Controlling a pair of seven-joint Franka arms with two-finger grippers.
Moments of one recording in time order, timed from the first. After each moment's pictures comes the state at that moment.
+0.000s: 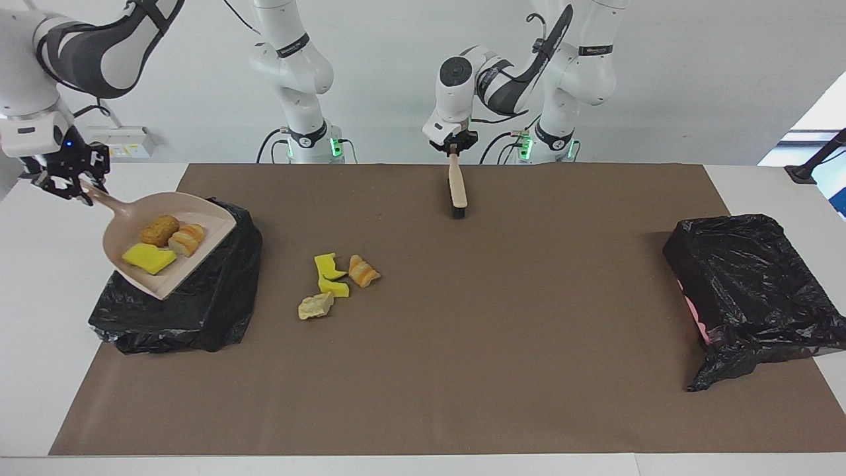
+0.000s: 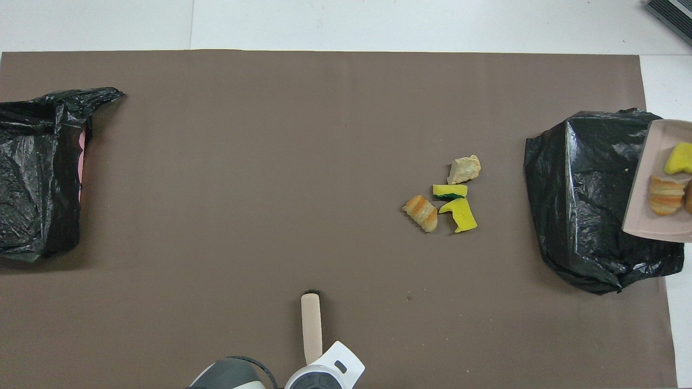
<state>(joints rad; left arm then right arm) -1.02 -0.20 -0.04 -2.50 -0.26 2.08 -0.87 -0.43 0.03 -0.14 -1.80 -0.20 2.12 -1.78</state>
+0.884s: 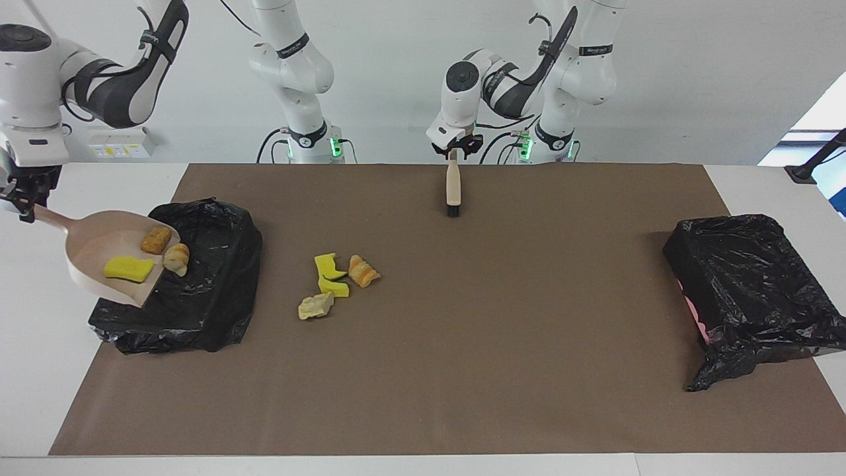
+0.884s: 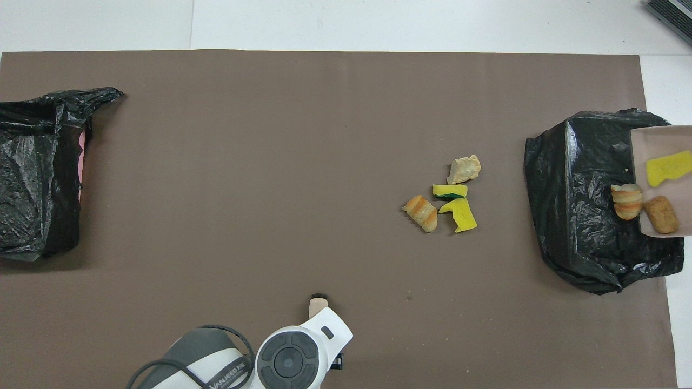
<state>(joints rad) -0.89 -0.19 -0.01 -2.41 -0.16 2.05 -0.70 -0.37 0.00 -0.13 -1.93 -0.50 2.42 -1.84</state>
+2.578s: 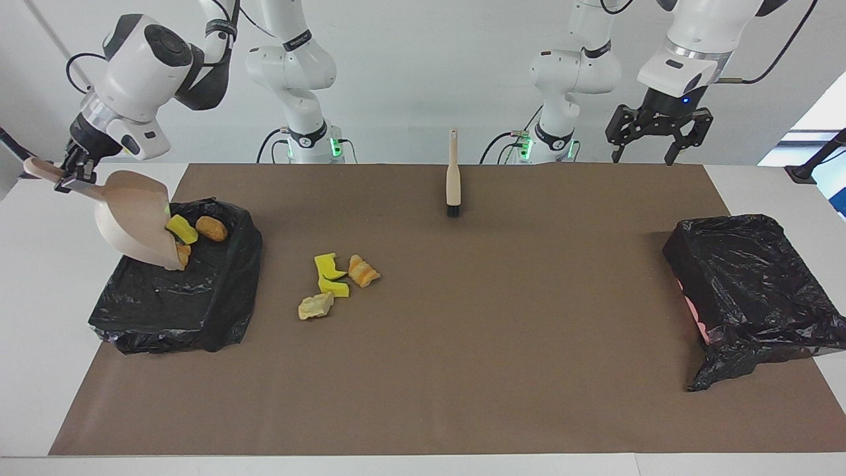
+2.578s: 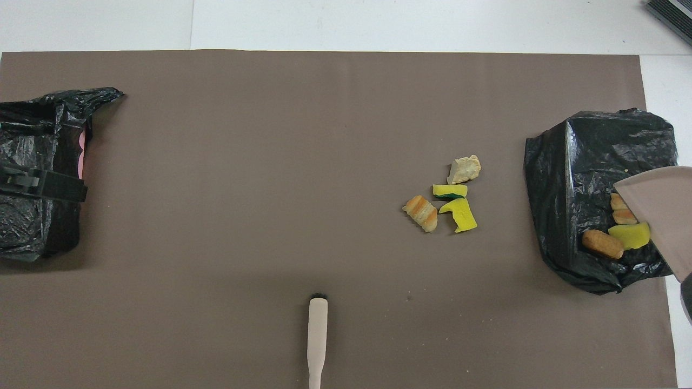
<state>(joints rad) -0.11 0.00 0.02 -1.44 -0.03 1.45 0.10 -0.08 -0.21 -0.10 -2.05 -1.04 2.06 -1.72</state>
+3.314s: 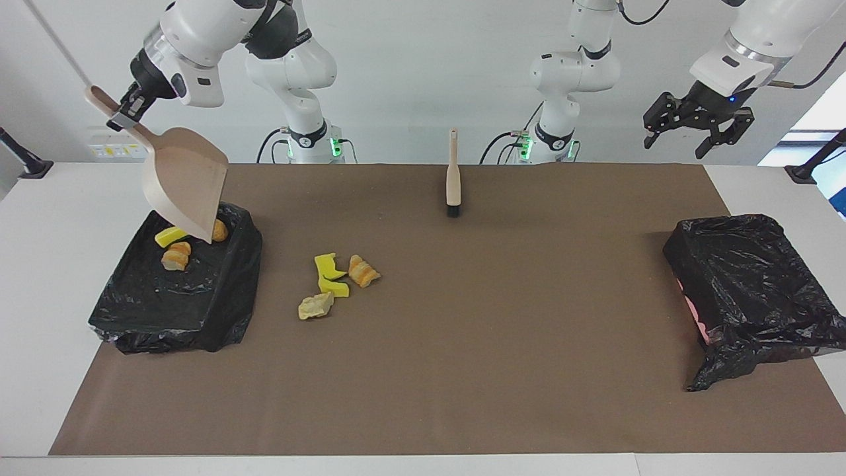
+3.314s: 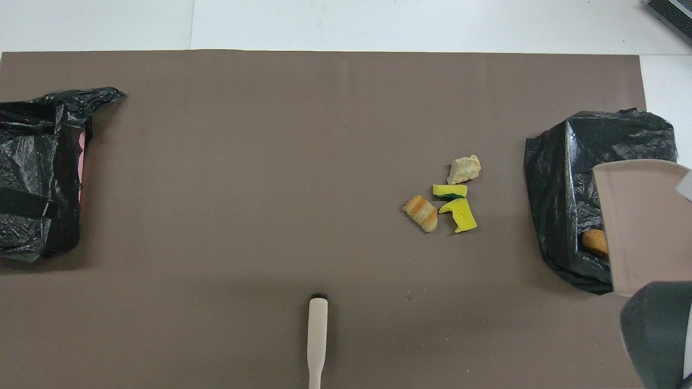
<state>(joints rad) -0.06 -0.06 0.02 -1.50 -0.05 1.39 0.23 -0.06 -0.26 0.17 -1.89 -0.82 1.58 -1.35</state>
